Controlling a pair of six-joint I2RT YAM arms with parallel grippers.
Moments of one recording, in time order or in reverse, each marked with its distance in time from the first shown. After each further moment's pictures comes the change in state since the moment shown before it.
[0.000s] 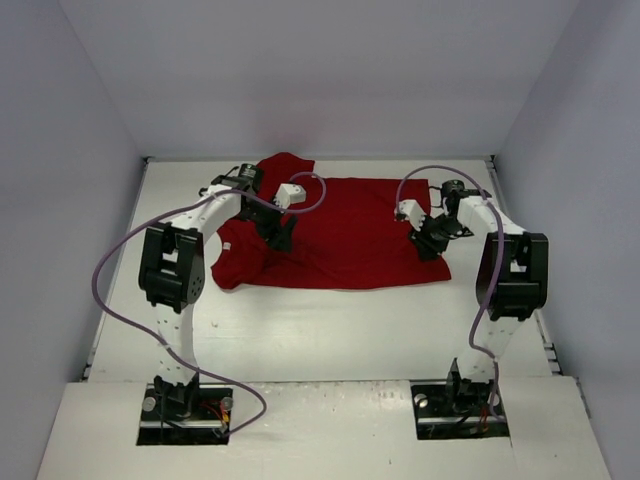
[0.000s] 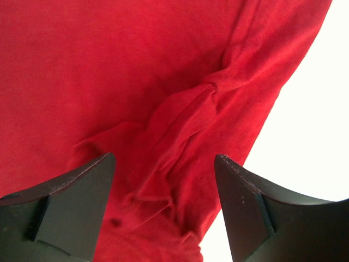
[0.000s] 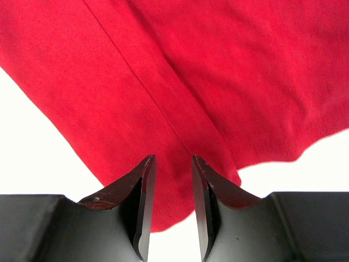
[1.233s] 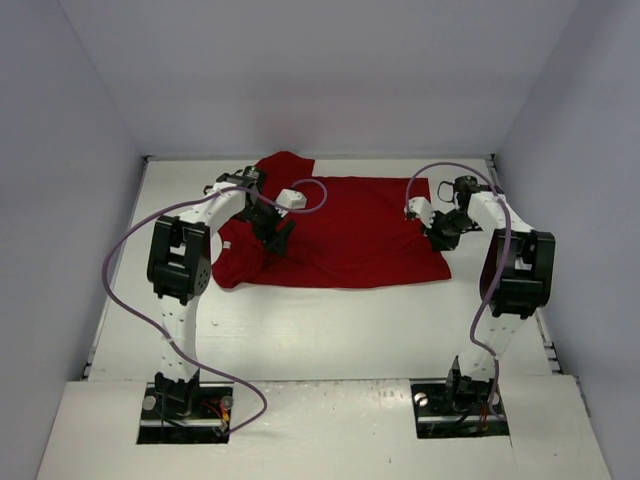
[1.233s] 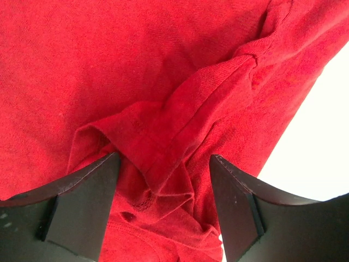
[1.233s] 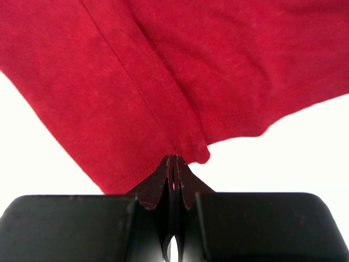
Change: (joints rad) left arm -0.003 0.089 0.067 -0.096 -0.104 0.058; right arm -0.073 0.023 0.048 -0.033 0.027 -0.148
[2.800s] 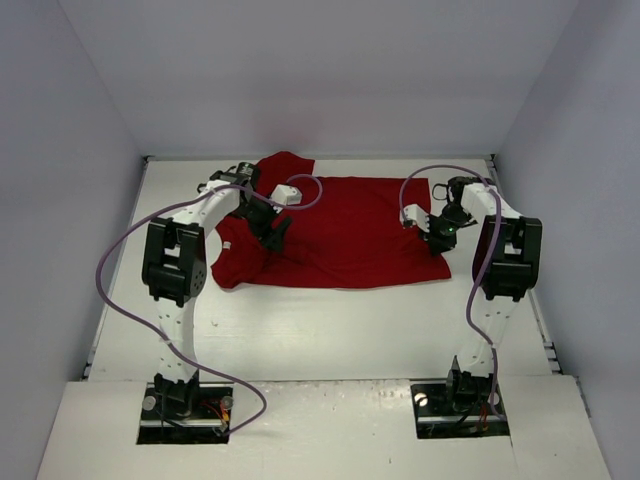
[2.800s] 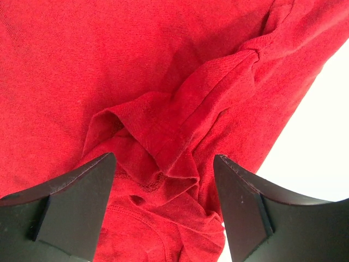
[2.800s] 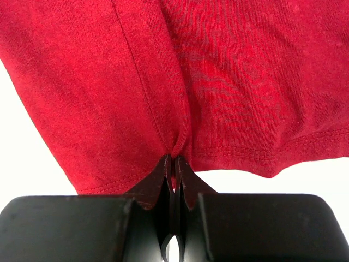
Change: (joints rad) left arm 0.022 -0.031 -0.001 -0.001 0.000 0.001; right arm 0.006 0.175 0.165 -0.178 0.008 -0.246
